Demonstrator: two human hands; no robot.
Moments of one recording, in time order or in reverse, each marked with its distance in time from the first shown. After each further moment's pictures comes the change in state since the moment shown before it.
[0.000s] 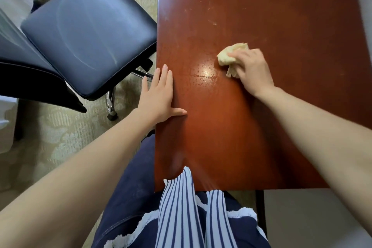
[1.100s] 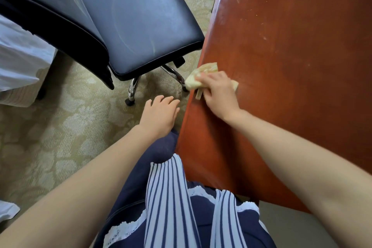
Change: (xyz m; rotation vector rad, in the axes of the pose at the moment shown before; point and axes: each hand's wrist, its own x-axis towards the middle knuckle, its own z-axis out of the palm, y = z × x) left_hand -0.084 -0.057 0.044 -0.143 0.033 -0.158; right_hand -0.023 -0.153 0.067 0.147 -0.149 -0.284
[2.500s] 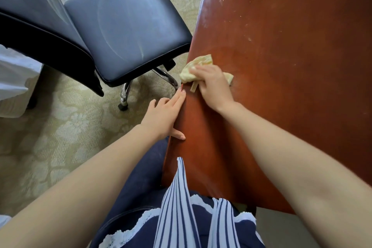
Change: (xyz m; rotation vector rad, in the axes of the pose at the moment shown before) left_hand 0.026 0.035 -0.014 0.055 -0.087 0.163; right_hand 0.024 0.026 -0.013 0.061 -0.003 0.042
